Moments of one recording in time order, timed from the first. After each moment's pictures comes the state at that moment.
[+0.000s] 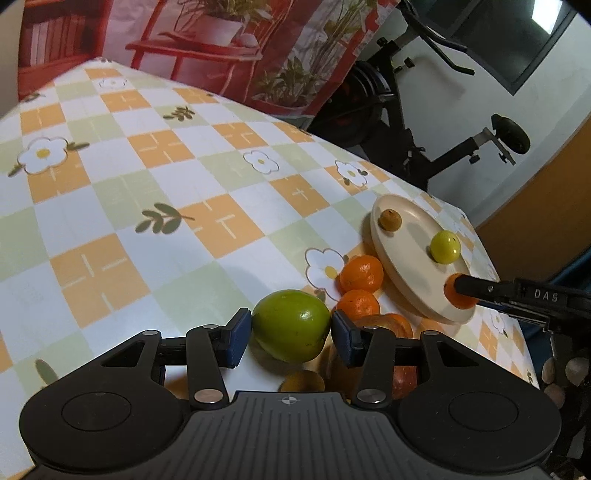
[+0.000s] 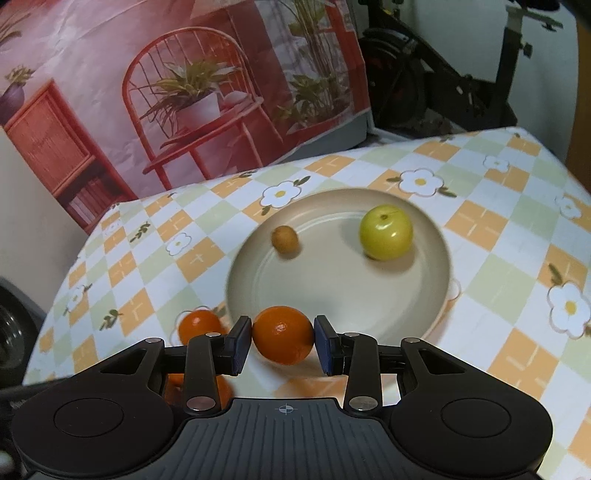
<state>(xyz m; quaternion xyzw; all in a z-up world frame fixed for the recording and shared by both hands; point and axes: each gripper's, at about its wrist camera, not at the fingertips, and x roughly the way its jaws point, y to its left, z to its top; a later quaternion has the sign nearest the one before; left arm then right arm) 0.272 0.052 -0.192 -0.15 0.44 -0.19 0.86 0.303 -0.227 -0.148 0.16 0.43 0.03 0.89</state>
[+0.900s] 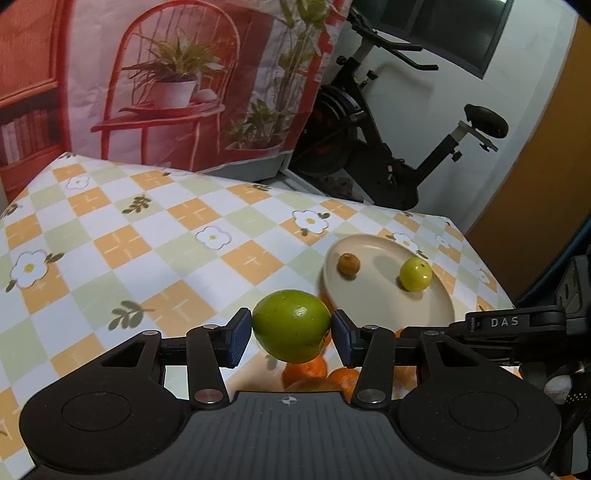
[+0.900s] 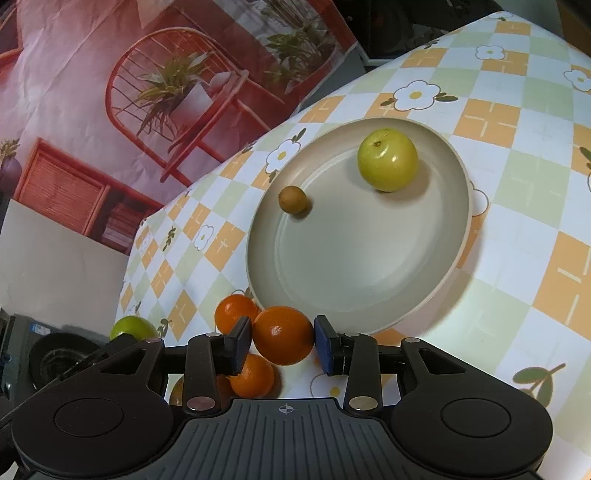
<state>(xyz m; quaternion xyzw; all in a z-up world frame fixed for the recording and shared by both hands) 0.277 -0.004 -0.130 -0.05 0.38 -0.20 0.90 0.308 -0.257 -0.176 0.34 0.47 0.06 0.81</state>
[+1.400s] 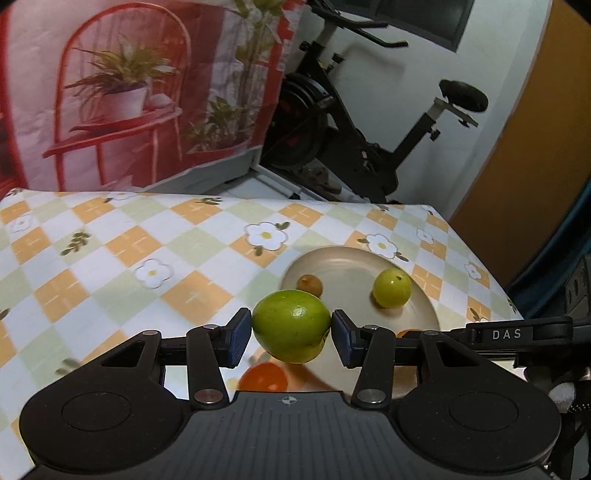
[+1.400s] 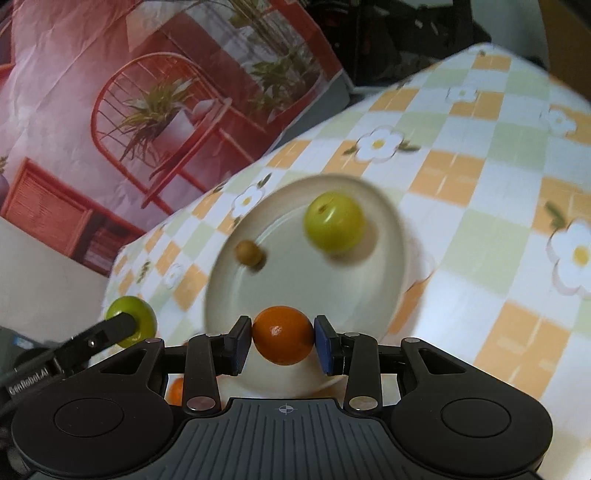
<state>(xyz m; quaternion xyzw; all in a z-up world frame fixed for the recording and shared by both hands) 0.319 -0.066 -0.131 -0.01 0.39 -0.24 0.89 0.318 -0.304 -0.173 0.31 0.45 0.03 0.84</state>
